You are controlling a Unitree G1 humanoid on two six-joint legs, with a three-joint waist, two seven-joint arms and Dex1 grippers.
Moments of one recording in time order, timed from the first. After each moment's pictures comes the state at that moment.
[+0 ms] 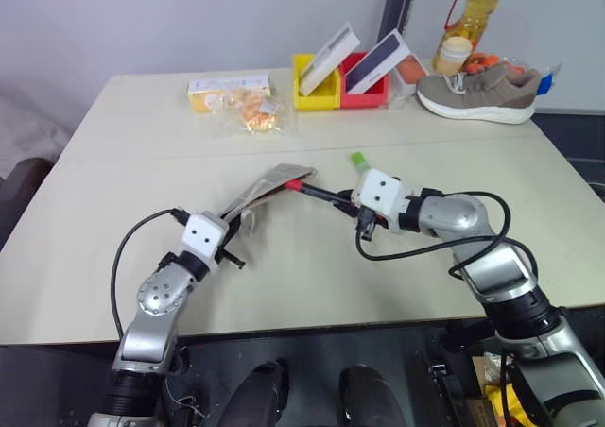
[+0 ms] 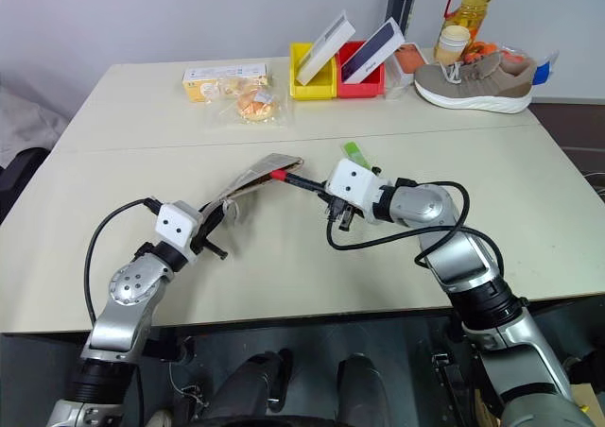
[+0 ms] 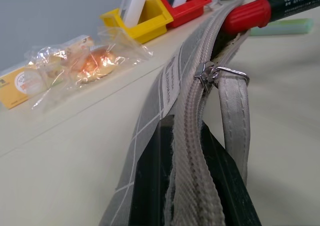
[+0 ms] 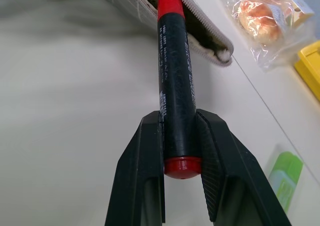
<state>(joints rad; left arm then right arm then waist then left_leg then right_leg) -0.09 0.35 0.01 -0.09 -0.06 -0.08 -0.45 -0.55 -0.64 0.28 -0.19 -0.05 0.39 0.83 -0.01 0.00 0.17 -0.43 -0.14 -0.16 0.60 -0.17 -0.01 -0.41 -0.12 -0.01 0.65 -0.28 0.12</state>
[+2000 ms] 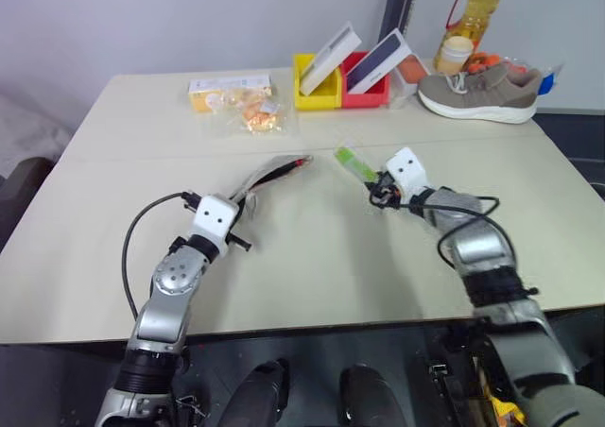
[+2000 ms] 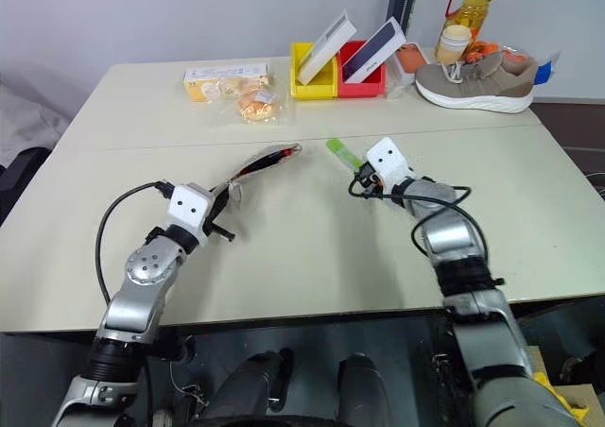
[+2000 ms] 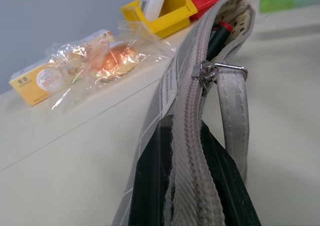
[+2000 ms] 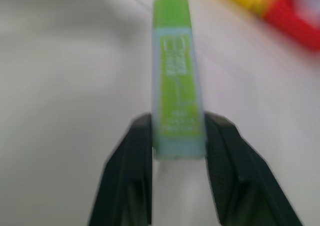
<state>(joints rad) -0.21 0.31 -0.01 -0.05 0.01 0.05 -0.33 -0.58 -0.57 0.10 0.13 -0.01 0.28 0.72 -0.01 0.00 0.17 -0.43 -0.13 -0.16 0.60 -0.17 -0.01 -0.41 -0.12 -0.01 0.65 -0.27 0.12</state>
